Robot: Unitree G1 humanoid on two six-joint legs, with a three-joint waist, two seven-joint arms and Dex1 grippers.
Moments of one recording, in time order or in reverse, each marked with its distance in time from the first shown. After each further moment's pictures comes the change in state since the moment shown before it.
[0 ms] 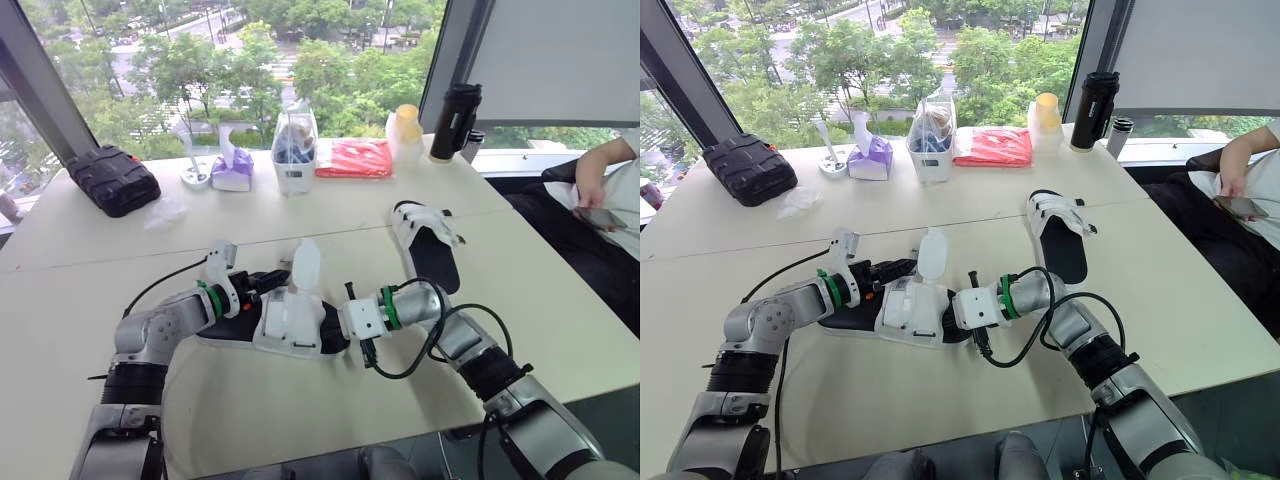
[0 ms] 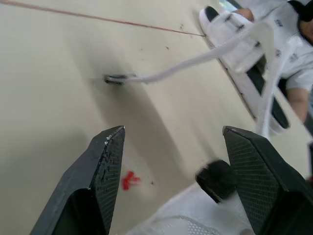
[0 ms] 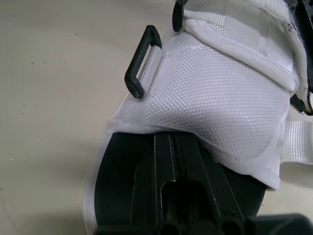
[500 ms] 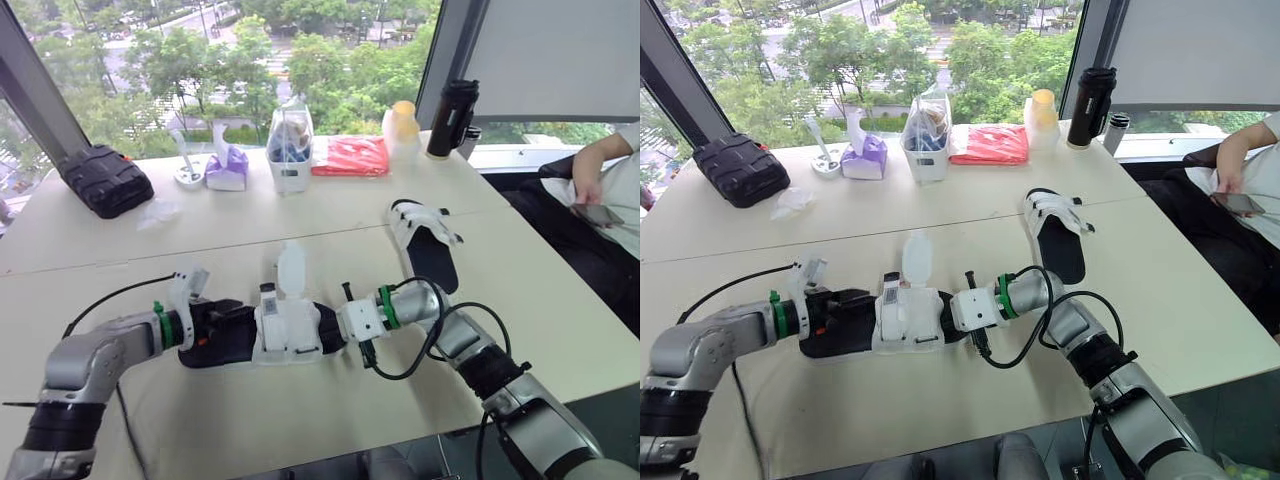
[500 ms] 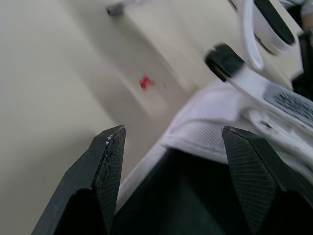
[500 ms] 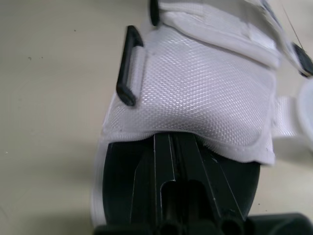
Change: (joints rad) left arm 0.251 0.233 0.019 -0.269 -0.043 0.162 -0.303; right arm -0.031 -0.006 0.004 0.008 0.000 -0.016 0.017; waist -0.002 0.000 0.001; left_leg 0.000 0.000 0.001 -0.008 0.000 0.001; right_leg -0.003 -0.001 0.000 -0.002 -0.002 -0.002
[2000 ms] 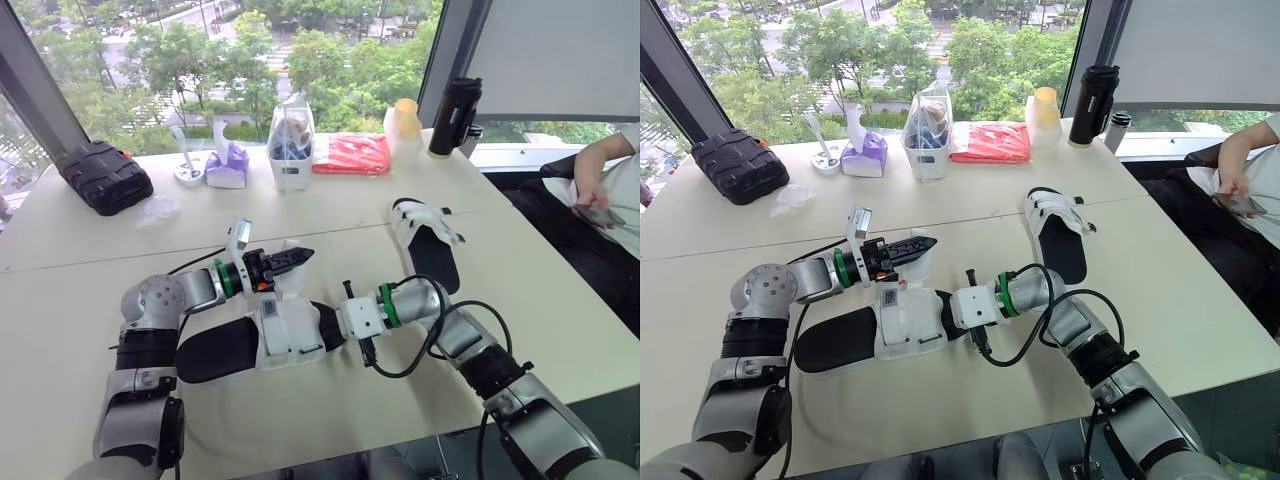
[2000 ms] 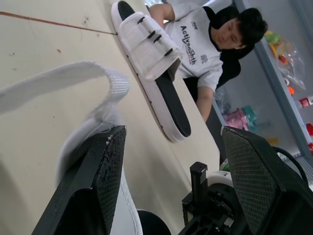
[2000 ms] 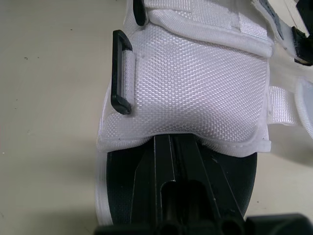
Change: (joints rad) left arm -0.448 -0.333 0.094 0.368 -0.168 0.174 0.171; right arm 0.010 0.000 -0.005 -0.048 -0.002 0.049 -0.001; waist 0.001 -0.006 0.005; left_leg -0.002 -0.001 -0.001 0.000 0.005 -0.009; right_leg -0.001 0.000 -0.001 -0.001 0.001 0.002
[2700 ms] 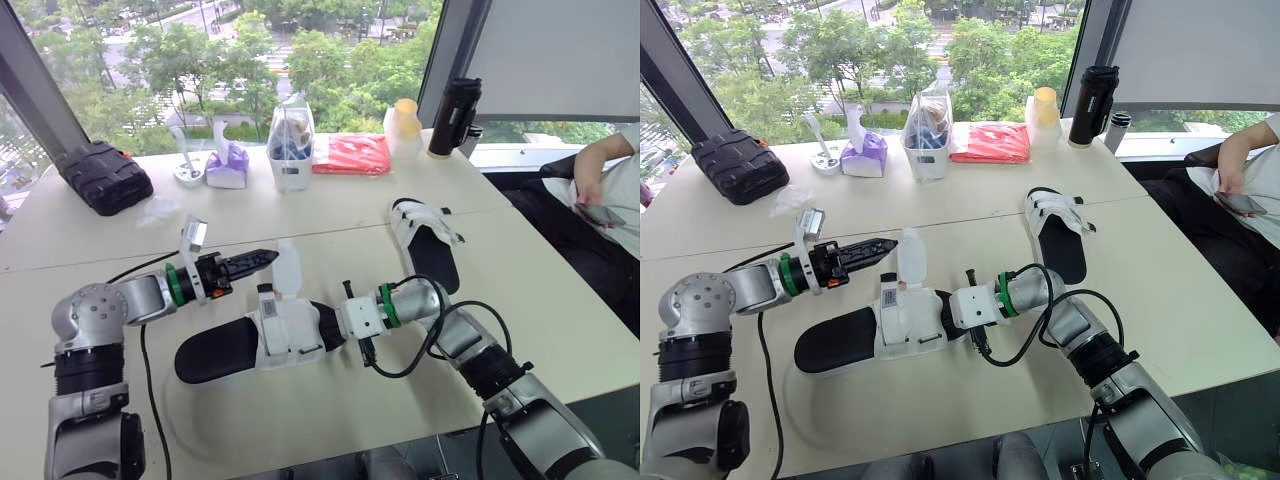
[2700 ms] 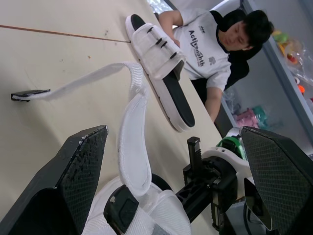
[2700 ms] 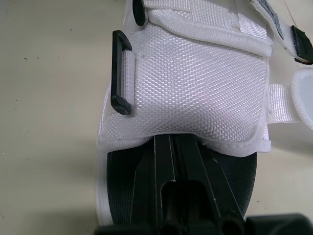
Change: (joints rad) left arm 0.124 0.167 0.122 -0.155 -0.089 0.130 -0.022; right arm 0.002 0.001 0.001 -0.003 -0.002 0.003 -0.002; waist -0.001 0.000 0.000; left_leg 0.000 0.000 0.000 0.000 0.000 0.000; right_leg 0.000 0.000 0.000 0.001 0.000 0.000
